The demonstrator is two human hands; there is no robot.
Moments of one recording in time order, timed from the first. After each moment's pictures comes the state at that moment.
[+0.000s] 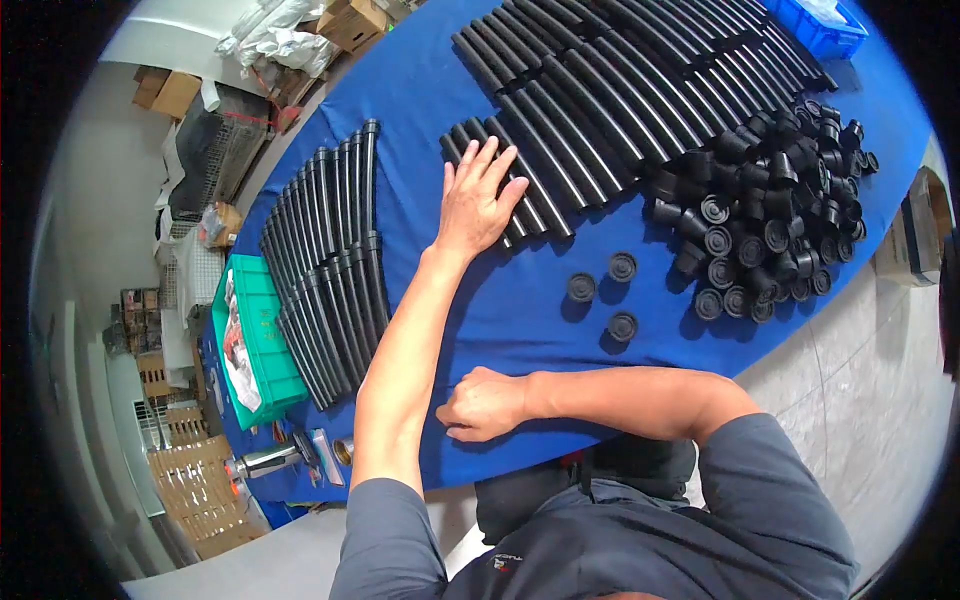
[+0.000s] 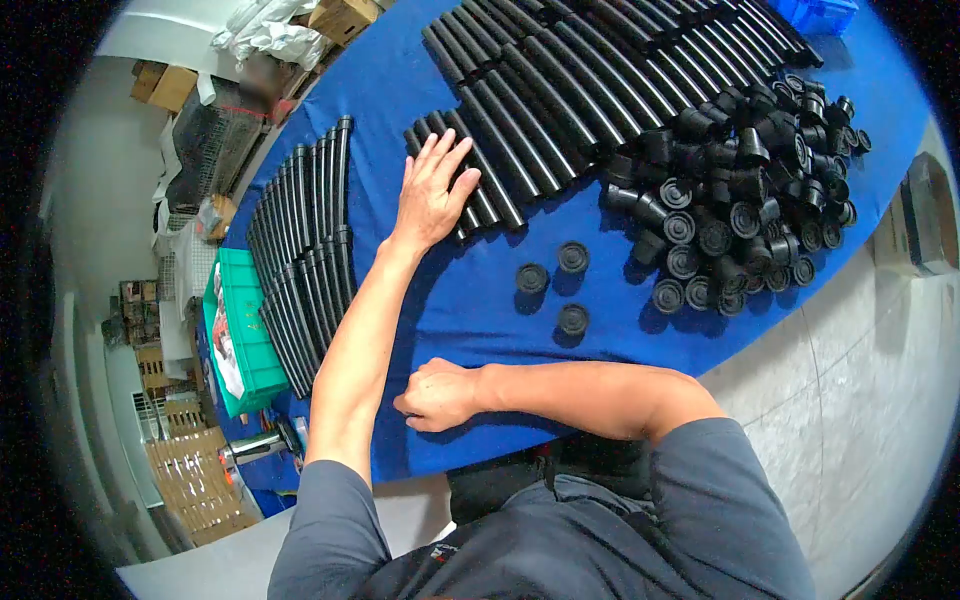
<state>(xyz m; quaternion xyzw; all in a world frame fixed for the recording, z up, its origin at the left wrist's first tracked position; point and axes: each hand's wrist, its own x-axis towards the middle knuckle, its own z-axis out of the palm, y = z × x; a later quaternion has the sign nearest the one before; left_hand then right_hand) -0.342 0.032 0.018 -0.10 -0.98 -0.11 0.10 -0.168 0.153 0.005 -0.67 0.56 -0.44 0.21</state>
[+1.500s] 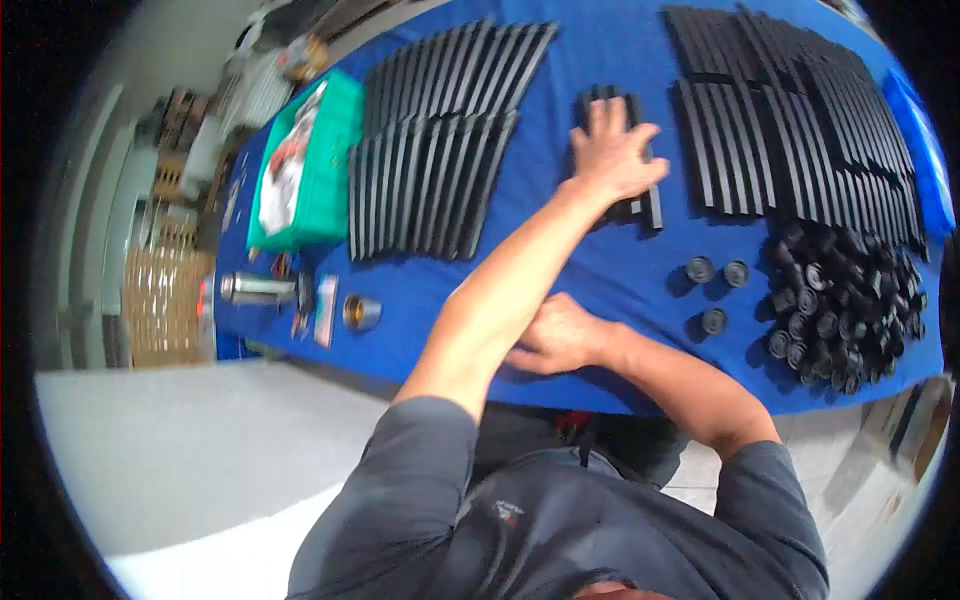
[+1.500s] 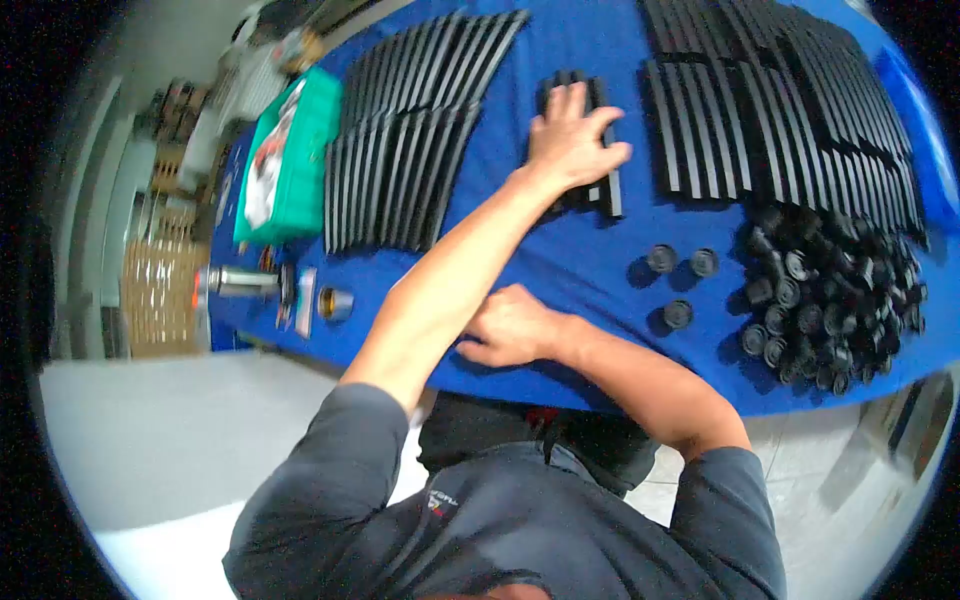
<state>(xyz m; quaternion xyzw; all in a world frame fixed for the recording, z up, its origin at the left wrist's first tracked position) -0.305 0.035 0.021 0.12 -0.98 -0.12 0.10 -0.168 0.147 0.001 -0.73 0.50 -0.45 0.15</state>
